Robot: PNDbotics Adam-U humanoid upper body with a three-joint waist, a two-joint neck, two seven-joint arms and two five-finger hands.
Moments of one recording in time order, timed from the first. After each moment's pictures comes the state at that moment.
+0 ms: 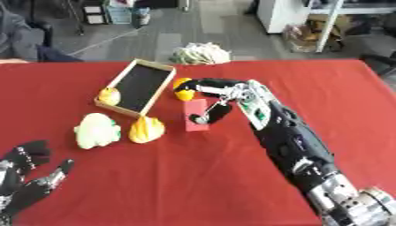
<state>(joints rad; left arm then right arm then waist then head) -0.01 0.14 -0.15 -1.68 -0.13 -0.01 0.11 -0.80 -0.25 0.20 -0.90 0.68 -0.44 0.56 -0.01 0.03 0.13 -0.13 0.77</state>
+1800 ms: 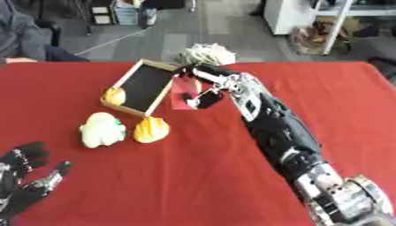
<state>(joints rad) -0.01 0.14 -0.16 -1.68 -0.13 -0.01 0.11 -0.89 -0.19 0.14 -0.84 0.74 -0.37 0.36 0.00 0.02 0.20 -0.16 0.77</state>
